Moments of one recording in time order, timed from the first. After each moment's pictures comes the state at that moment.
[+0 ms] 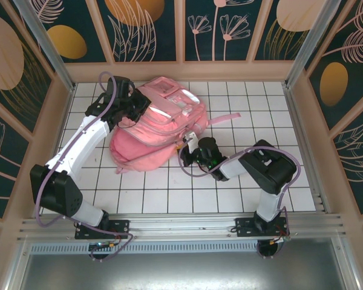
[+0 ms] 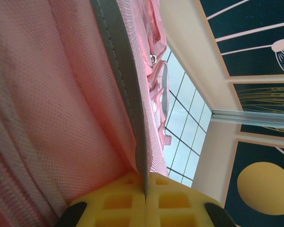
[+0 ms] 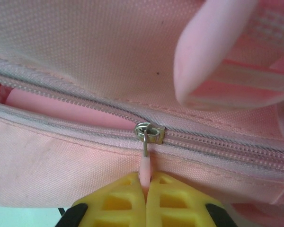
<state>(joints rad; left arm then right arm) -0.34 1.52 1.39 -0.52 0.22 -1.18 0.75 1.82 0.62 0.82 -0.21 0.18</state>
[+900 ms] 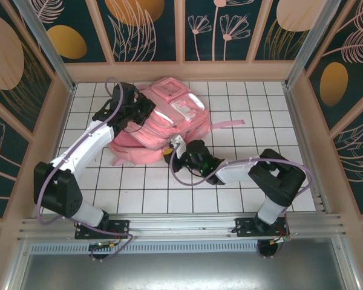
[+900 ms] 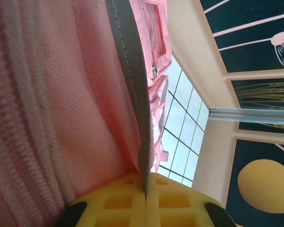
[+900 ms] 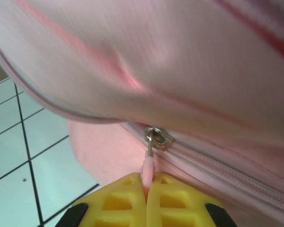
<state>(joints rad) -0.39 1.52 1.26 -0.35 0.20 -1.20 0.94 1.68 0.70 0.64 -0.18 0.17</state>
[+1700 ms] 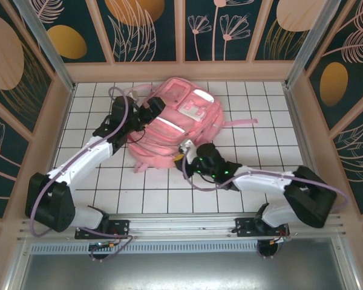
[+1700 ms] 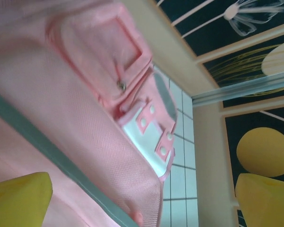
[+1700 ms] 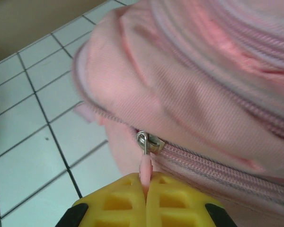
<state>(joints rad) -0.41 1.38 1.03 -0.06 0.19 -1.00 0.92 1.32 0.57 0.31 -0.14 0.17</state>
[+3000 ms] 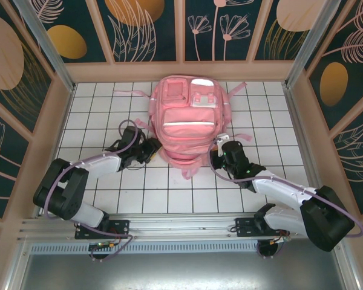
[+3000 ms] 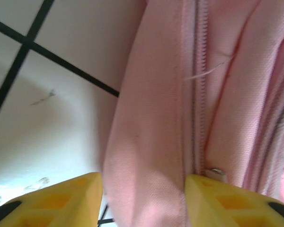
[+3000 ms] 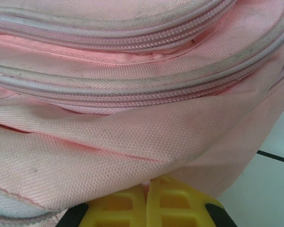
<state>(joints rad) -0.44 1.51 0.66 0.08 0.31 -1.21 0.66 1.14 0.45 0.09 0.10 0.23</state>
